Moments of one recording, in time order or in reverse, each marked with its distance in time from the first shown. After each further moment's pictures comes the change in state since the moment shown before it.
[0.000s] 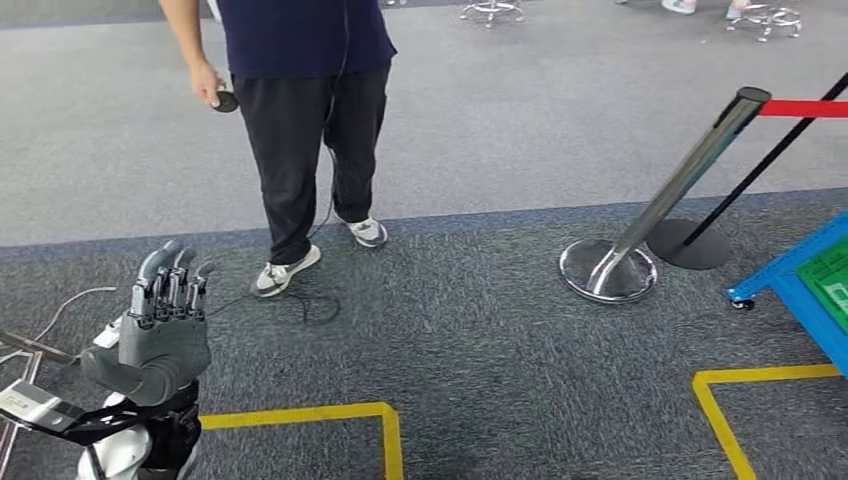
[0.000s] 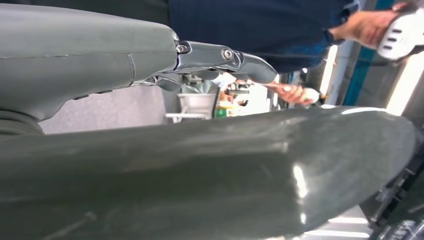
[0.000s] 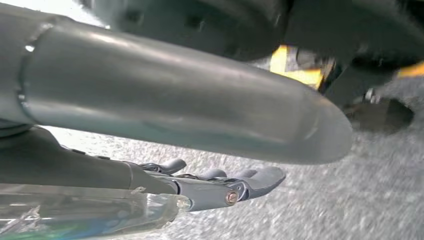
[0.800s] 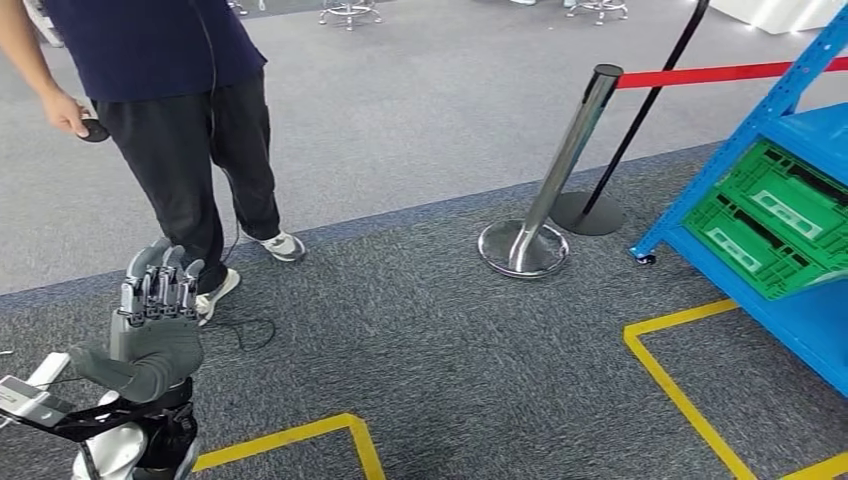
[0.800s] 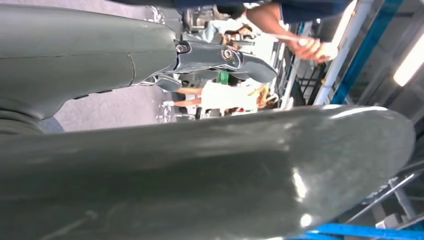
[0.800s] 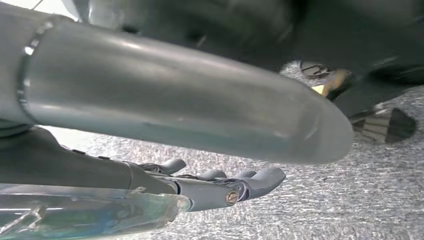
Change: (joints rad) left arm -0.002 -0.004 0.007 0.003 0.020 0.019 0.018; right arm 0.001 0.004 0.000 0.000 0.005 0.006 0.011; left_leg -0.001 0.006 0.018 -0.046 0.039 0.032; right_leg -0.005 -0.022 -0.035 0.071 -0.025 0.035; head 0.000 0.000
